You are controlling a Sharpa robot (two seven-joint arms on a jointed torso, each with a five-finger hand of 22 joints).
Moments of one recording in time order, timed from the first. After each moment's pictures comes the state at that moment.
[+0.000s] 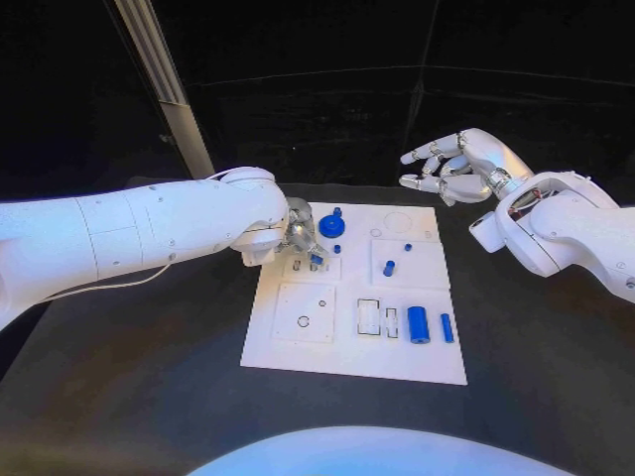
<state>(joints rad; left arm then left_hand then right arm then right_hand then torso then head) 1.38 -0.56 -0.22 1.31 -0.91 0.09 -0.58 1.25 -0.08 0.45 0.21 0.09 0.93 0.05 0.55 0.64 1.22 -0.01 1.10 0.80 1.47 -0.08 1.57 1.31 0.08 1.43 0.03 1.32 1.26 1.26 -0.85 -0.02 1.49 -0.93 -0.43 0.21 1.34 -0.04 0.00 0.14 0.34 0.92 0.17 0.09 0.07 1.01 0.08 0.85 0.71 1.43 0.00 1.20 1.08 0.13 1.19 0.11 1.13 0.76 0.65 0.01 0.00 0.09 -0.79</state>
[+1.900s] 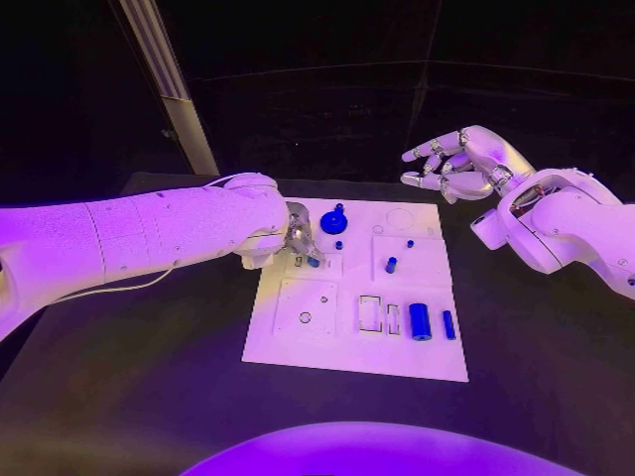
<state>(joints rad) 1.34 -0.56 -0.22 1.29 -0.95 0.09 -0.61 1.20 -0.09 0.51 0.18 0.07 0.94 0.04 0.57 0.66 1.25 -0.03 1.13 0.83 1.47 -0.08 1.57 1.31 0.08 1.43 0.02 1.33 1.27 1.26 -0.84 -0.02 1.49 -0.93 -0.42 0.21 1.34 -0.04 -0.01 0.15 0.34 0.92 0.17 0.09 0.07 1.01 0.08 0.85 0.70 1.43 0.00 1.20 1.08 0.13 1.19 0.11 1.13 0.76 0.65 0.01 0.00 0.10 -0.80</state>
